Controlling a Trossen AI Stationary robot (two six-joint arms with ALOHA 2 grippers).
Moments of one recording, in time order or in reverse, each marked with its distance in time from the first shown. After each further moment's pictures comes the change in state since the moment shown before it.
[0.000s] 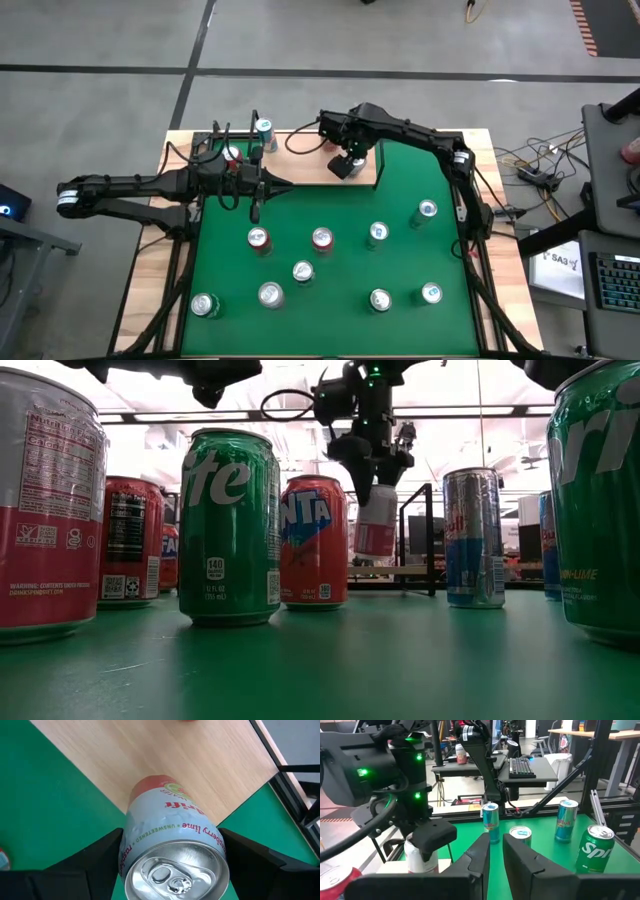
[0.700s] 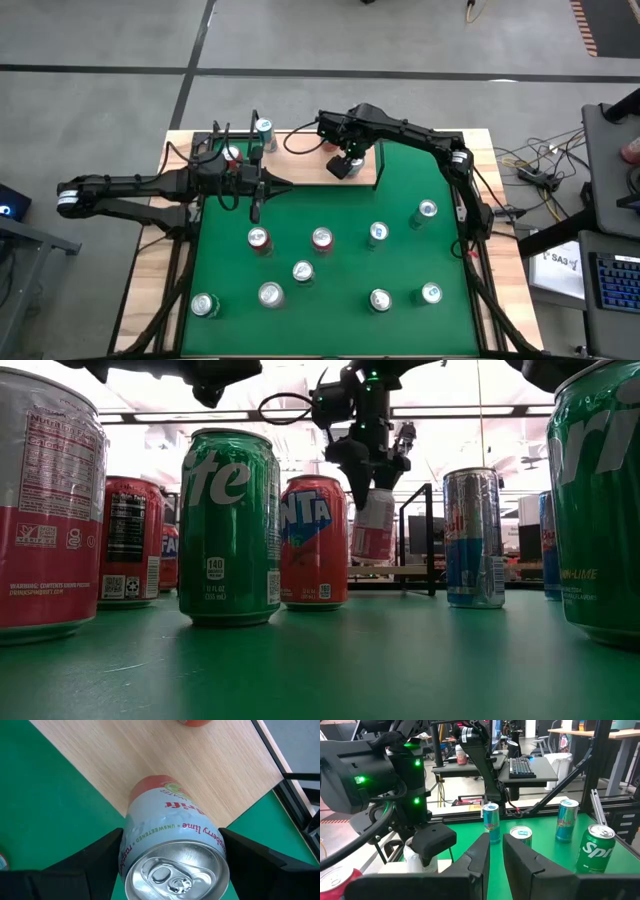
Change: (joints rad) left arm 0.000 0.000 0.000 0.001 0.000 0.008; right arm -0.004 0.014 -0.001 0.025 -0.002 -0.023
